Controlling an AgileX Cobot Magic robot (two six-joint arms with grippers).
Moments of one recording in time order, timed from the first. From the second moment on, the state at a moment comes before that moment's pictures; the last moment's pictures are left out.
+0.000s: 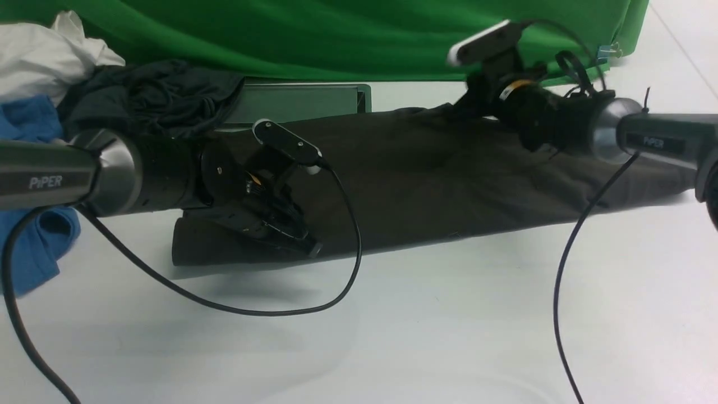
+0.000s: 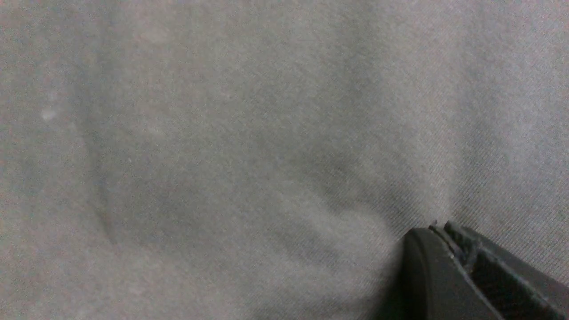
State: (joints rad) right arm 0.27 2.35 -1.70 0.25 -0.23 -0.51; left arm -0.29 1.91 -1.06 -0.29 0.30 0.63
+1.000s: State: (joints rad) right arm -0.16 2.19 -1.69 0.22 0.72 -0.38; left arm -0.23 1.87 -1.05 -0.26 0.43 0.64
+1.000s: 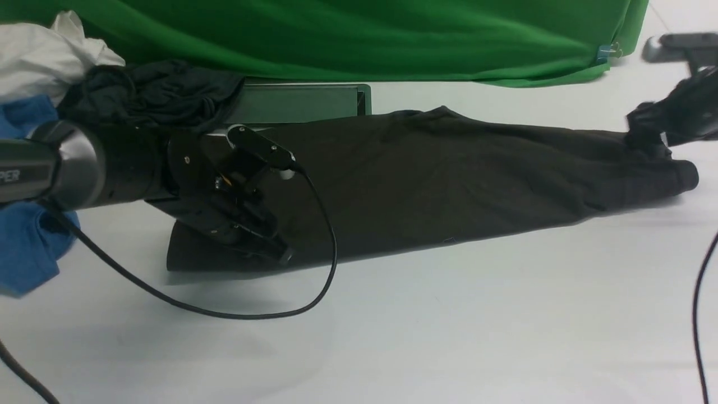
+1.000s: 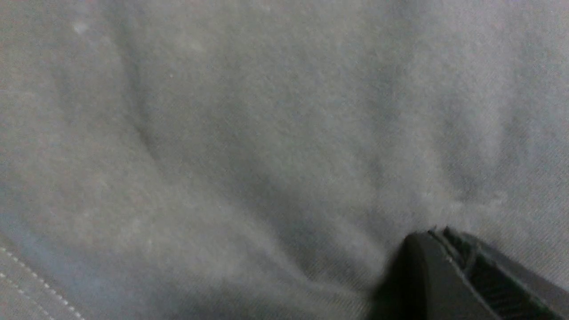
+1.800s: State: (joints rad) right arm -0.14 2.05 -1.51 0.21 1.01 -0.22; left arm -0.13 1.84 -1.10 -0.16 0.53 0.59
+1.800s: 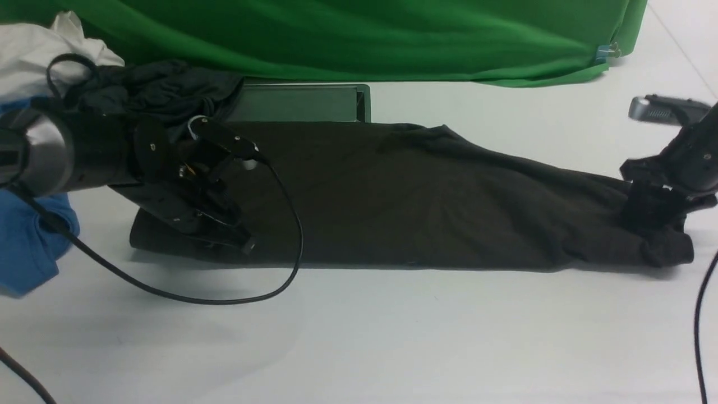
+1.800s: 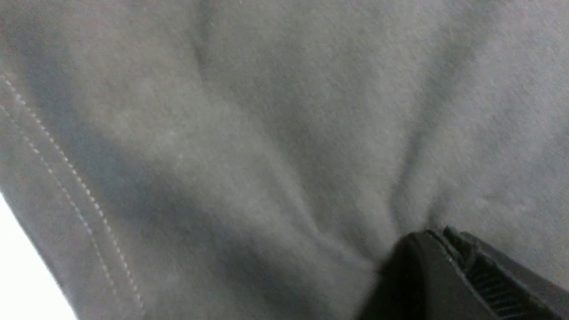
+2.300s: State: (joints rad) right arm -0.12 2.09 -1.51 0.20 0.91 -0.32; left arm -0.46 1.32 -1.11 -0.25 0.53 0.60
